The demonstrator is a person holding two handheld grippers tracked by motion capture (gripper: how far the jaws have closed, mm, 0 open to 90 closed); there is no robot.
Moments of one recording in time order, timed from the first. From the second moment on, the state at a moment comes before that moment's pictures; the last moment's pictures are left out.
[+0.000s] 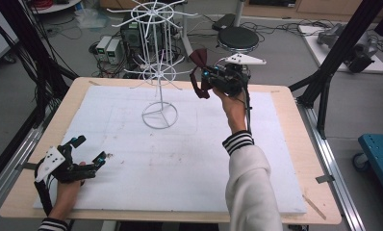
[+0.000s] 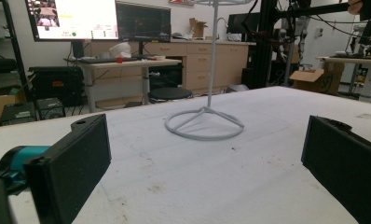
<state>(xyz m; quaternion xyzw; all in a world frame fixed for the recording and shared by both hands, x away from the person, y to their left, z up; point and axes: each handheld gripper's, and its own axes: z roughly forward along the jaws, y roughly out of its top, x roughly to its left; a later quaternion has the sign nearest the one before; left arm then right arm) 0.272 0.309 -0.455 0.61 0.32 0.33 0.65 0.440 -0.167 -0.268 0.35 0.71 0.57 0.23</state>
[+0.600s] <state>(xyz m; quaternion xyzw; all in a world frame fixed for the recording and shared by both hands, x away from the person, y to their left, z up) 0.271 0.309 -0.455 0.61 0.32 0.33 0.65 0.442 -0.149 -0.266 0.33 0.71 0.58 0.21</state>
